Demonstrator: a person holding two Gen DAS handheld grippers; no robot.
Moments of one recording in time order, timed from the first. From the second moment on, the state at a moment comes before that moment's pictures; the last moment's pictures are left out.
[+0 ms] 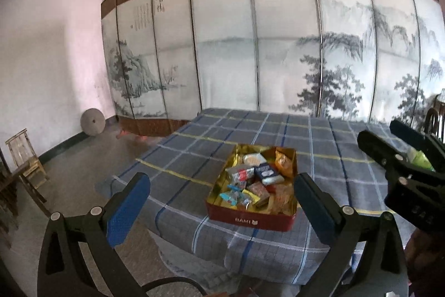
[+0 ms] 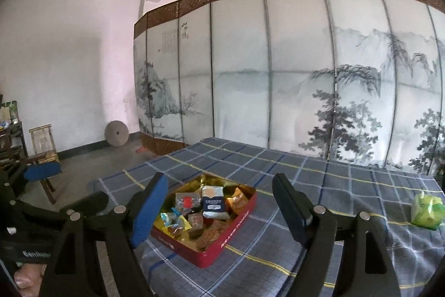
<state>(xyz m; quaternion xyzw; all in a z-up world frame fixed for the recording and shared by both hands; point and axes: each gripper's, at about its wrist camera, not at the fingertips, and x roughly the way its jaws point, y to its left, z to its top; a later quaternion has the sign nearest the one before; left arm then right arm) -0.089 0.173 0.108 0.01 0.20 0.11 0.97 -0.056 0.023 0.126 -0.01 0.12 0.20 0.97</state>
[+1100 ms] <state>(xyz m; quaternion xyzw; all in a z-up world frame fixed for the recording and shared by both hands) -0.101 0.180 0.100 0.00 0.23 0.09 0.97 -0.086 0.024 0.131 -0.03 0.12 0.19 0.97</state>
